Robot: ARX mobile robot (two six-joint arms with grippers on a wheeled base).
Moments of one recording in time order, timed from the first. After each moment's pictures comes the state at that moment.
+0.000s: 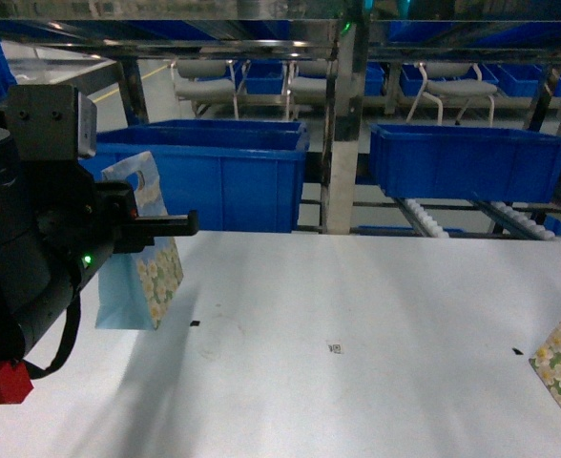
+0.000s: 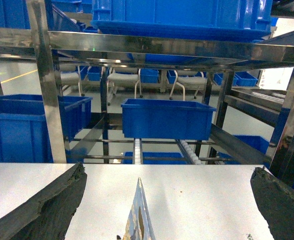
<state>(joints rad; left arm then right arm) -0.28 2.05 0.67 1.28 -0.33 -0.05 -0.11 0.71 0.01 0.79 -0.01 -0.01</state>
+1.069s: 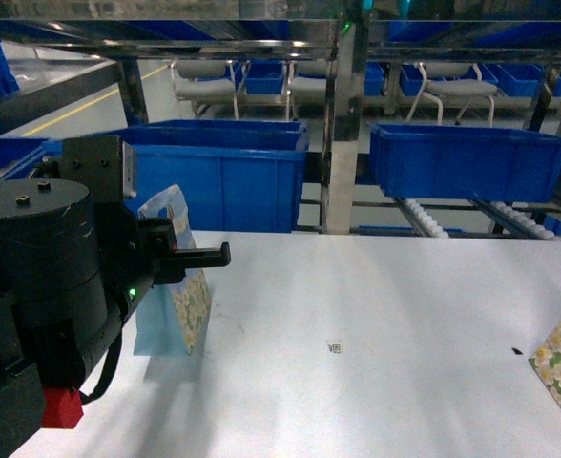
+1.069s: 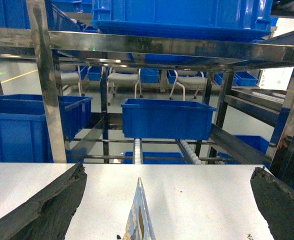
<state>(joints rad) -0.32 2.18 0.72 1.29 -0.35 -0.14 -0.11 0.71 0.01 0.79 -0.01 -0.01</state>
